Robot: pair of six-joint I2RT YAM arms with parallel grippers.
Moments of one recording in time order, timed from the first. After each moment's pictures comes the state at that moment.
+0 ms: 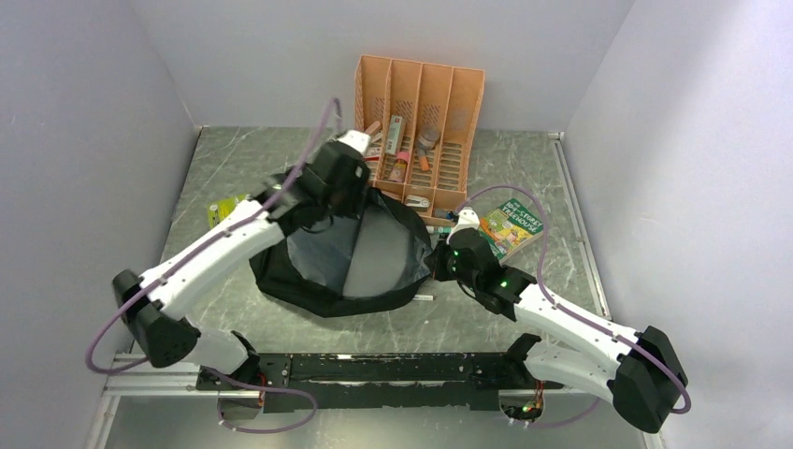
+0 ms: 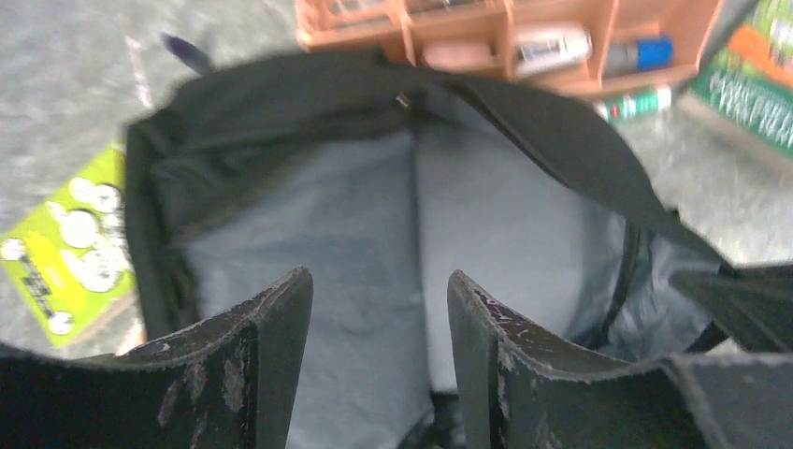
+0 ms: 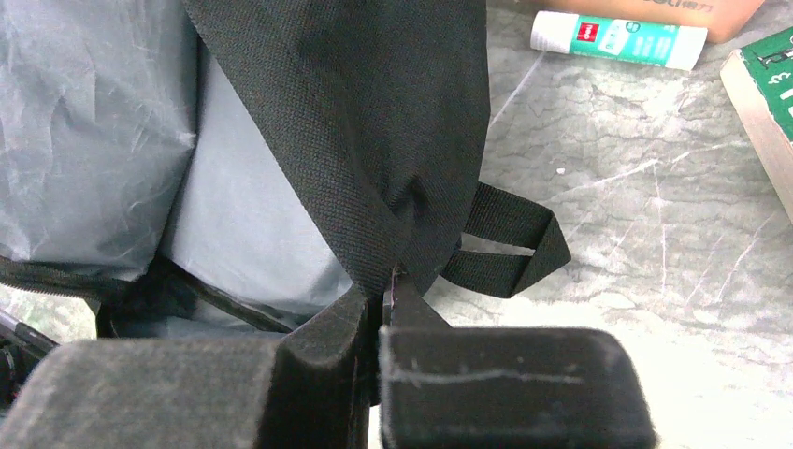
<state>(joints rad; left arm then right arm) -0.75 1.40 1.53 -0.81 -0.42 -0.26 0.75 0.99 0.54 -0.13 0.19 0.56</state>
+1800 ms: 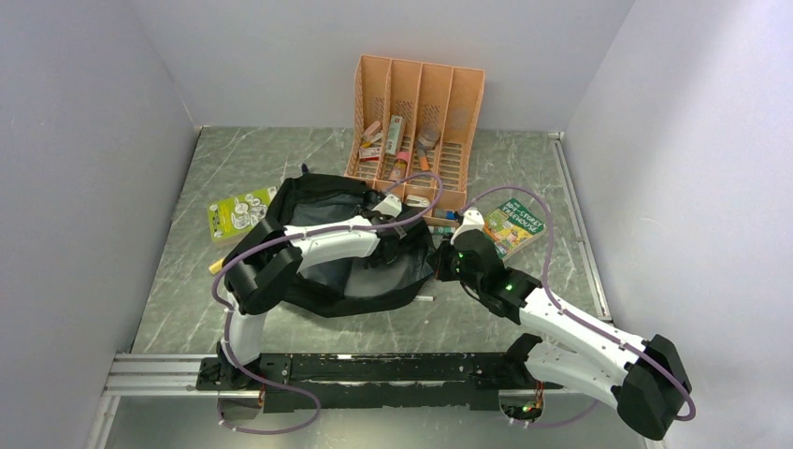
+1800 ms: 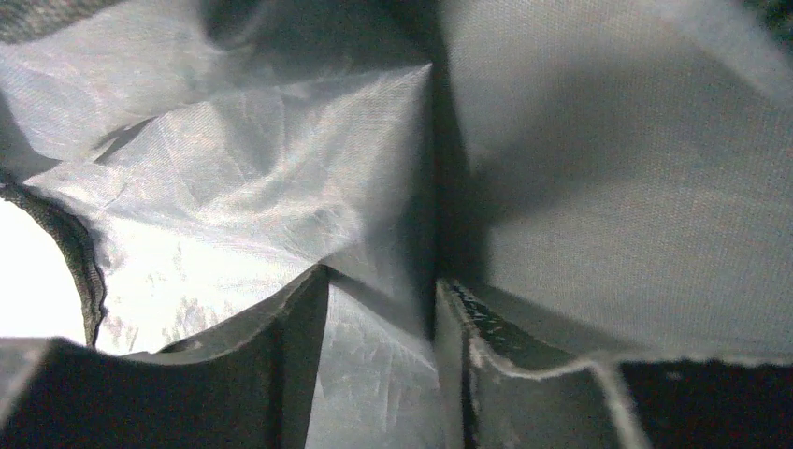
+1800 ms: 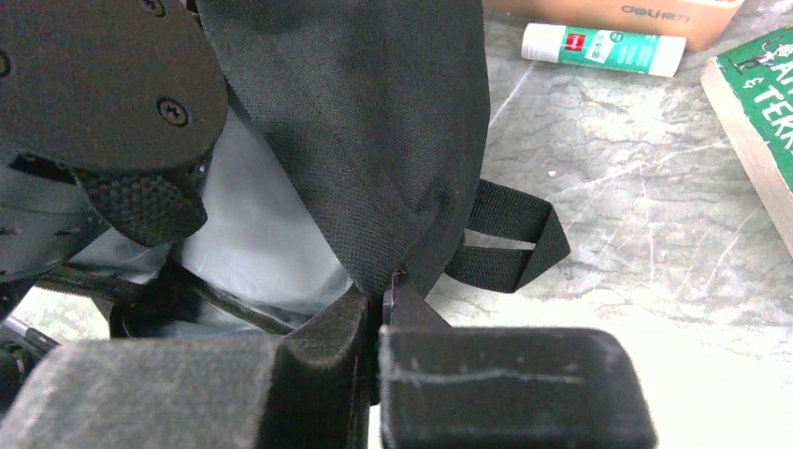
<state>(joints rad) -0.97 1.97 1.40 -0.83 -0.97 -0.53 0.75 0.93 0.53 -0.15 0.20 0.56</state>
